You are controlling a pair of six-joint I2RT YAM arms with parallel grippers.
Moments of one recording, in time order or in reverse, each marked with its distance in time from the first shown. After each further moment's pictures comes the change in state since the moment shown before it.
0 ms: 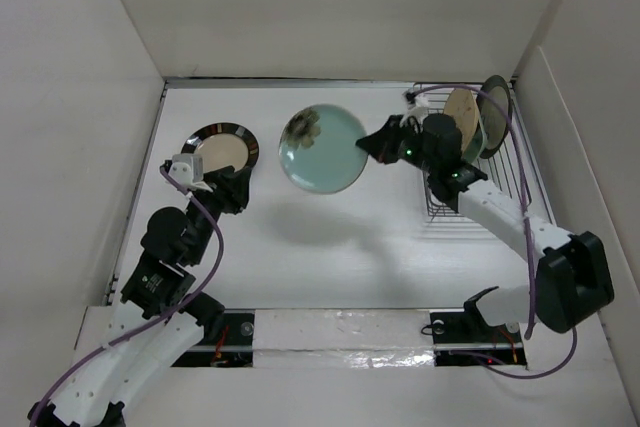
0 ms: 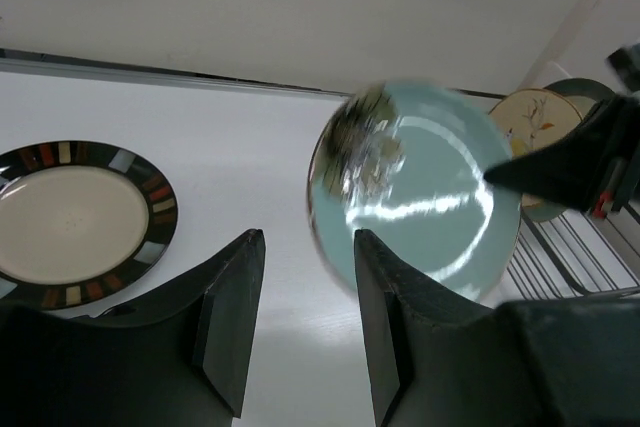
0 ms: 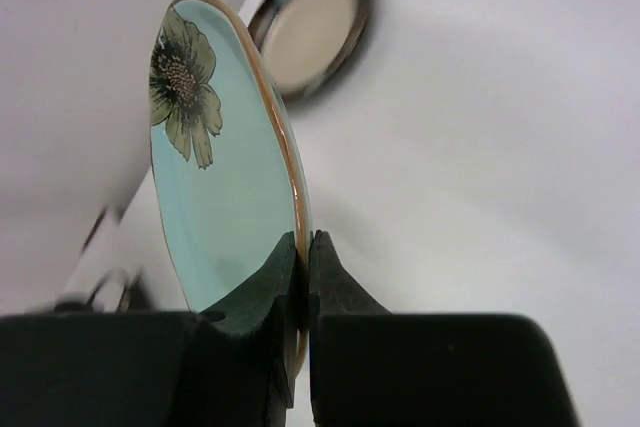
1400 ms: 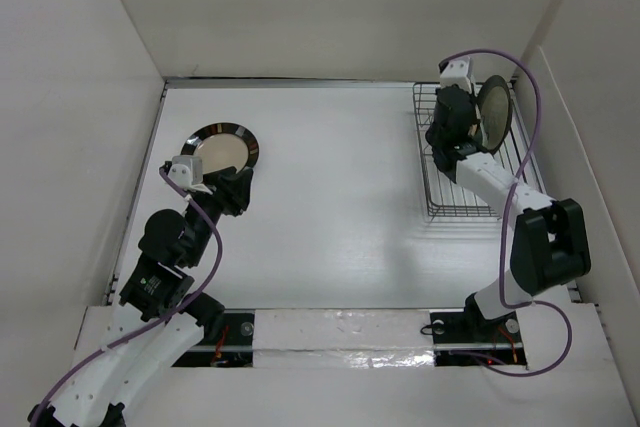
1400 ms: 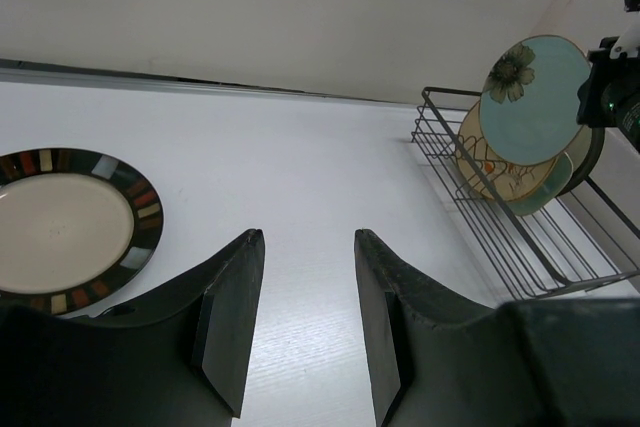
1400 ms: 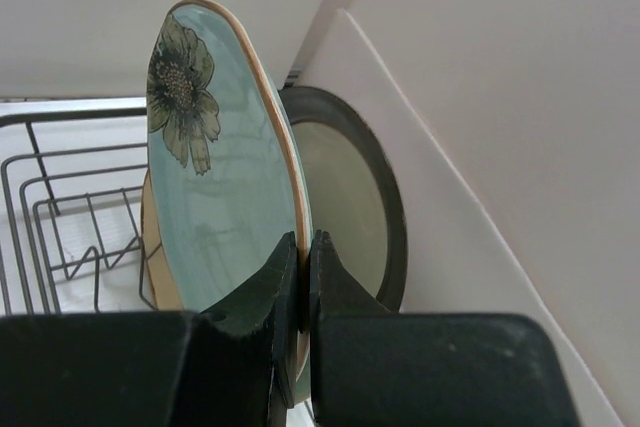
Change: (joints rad) left arm 0.000 -0.021 0.000 0.000 0.045 -0.001; right arm -0.209 0.171 0.202 0.166 1.285 -0.978
